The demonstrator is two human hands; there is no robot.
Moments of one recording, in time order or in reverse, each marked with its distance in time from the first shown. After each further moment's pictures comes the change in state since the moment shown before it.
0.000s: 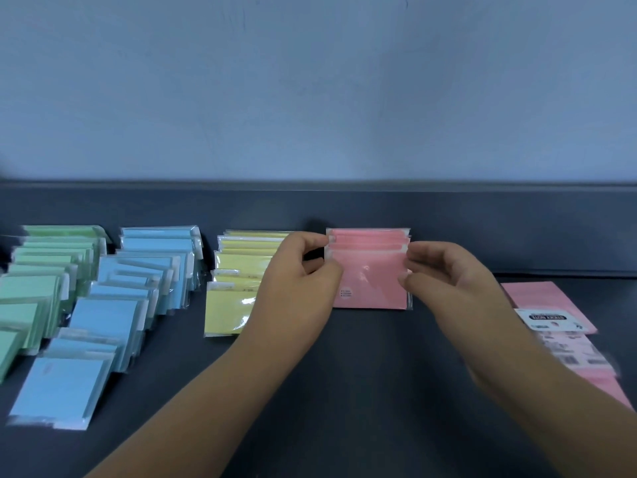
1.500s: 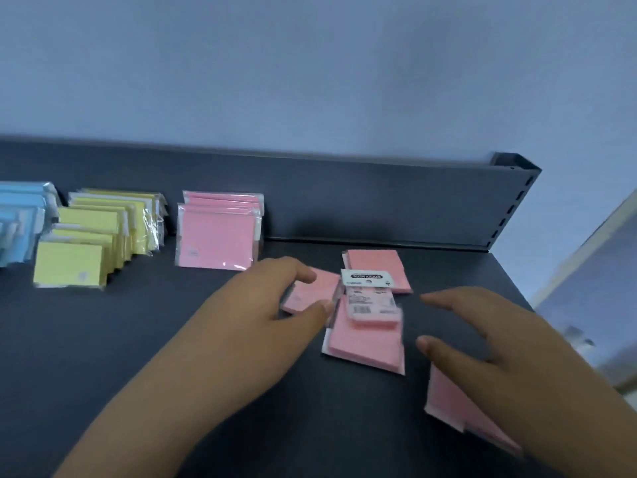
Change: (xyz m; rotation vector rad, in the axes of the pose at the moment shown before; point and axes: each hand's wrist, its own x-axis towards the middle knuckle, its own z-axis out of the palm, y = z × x) left_hand -0.104 0.034 0.137 0.650 -0.223 0.094; right_hand -0.060 0.040 -0.238 -0.881 -0.204 -0.250
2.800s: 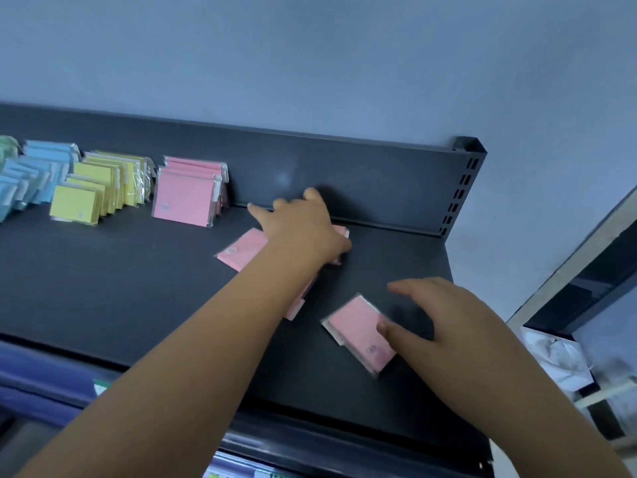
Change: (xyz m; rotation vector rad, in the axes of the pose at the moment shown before) left_hand 0.113 0.104 0.133 0.605 0.131 -0.385; right_hand -0.014 0.118 -0.029 0.020 -0.067 -0.154
